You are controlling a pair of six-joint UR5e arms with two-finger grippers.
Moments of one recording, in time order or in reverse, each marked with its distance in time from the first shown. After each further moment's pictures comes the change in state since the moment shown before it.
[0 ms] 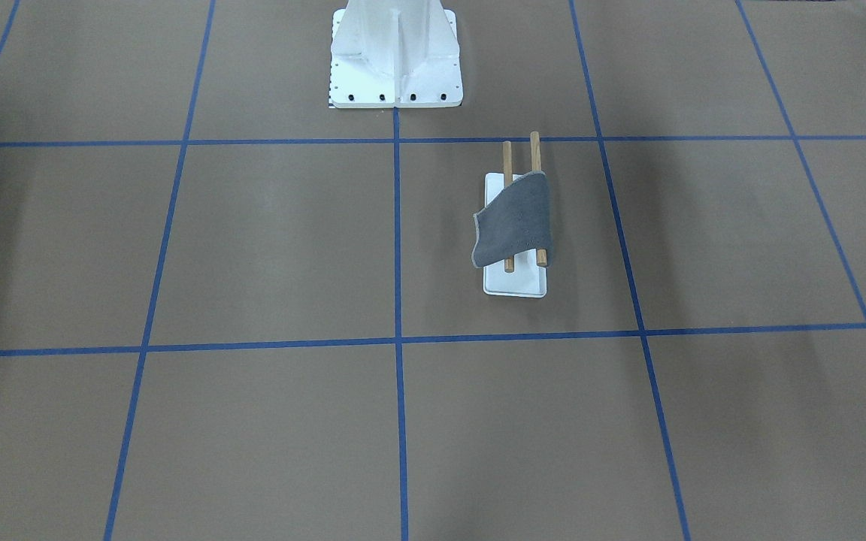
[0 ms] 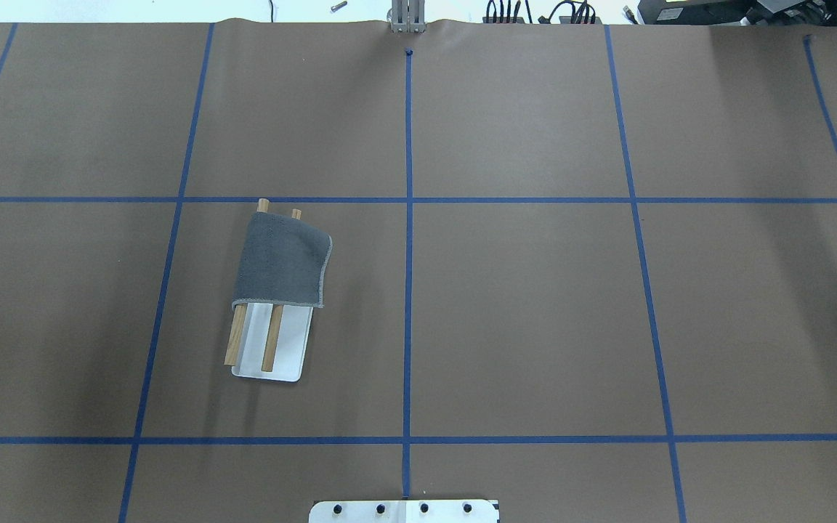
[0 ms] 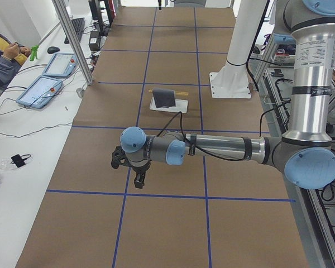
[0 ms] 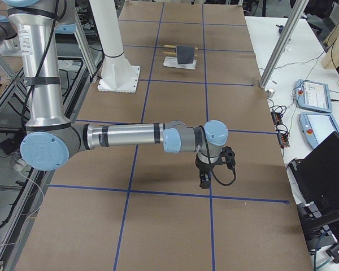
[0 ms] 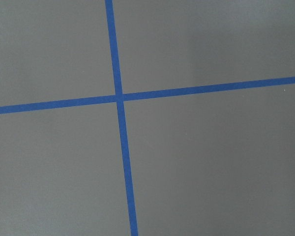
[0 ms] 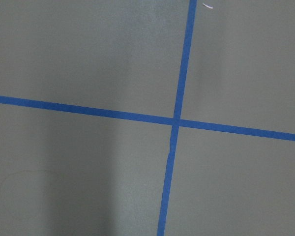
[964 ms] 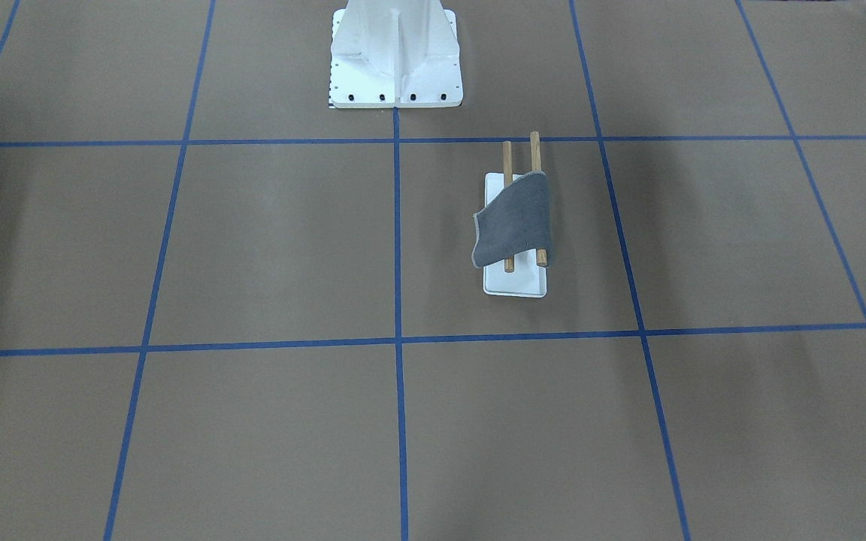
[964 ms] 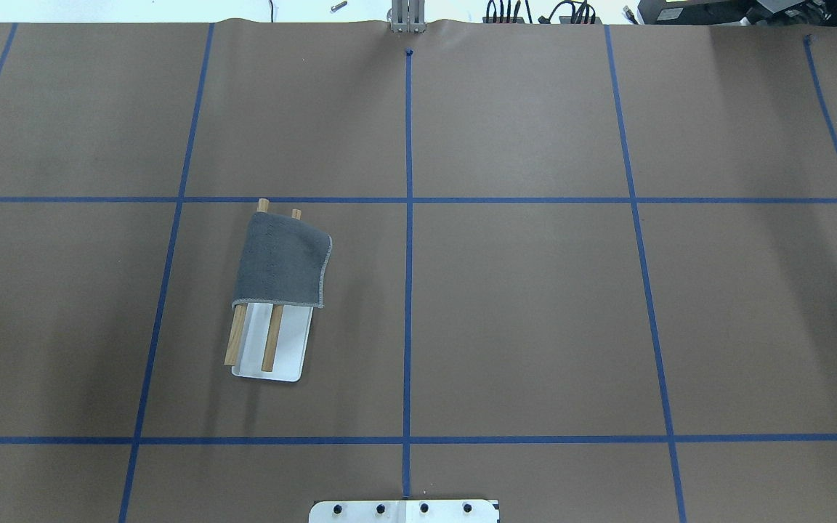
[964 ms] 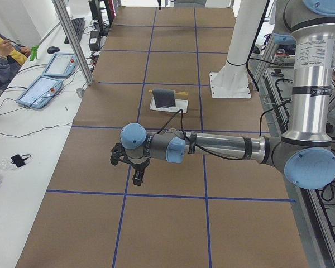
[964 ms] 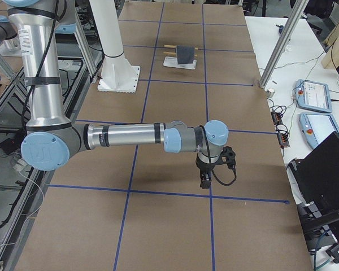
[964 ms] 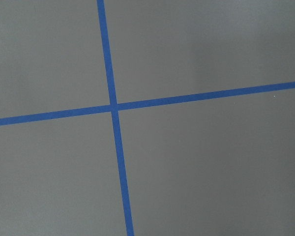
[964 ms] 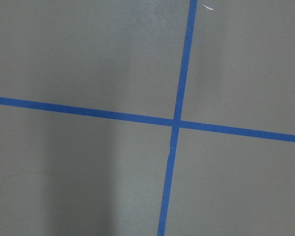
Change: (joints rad) left arm 0.000 -0.001 -0.017 -0.014 0.004 0.006; right arm 0.000 0.003 -0.002 0.000 0.000 0.000
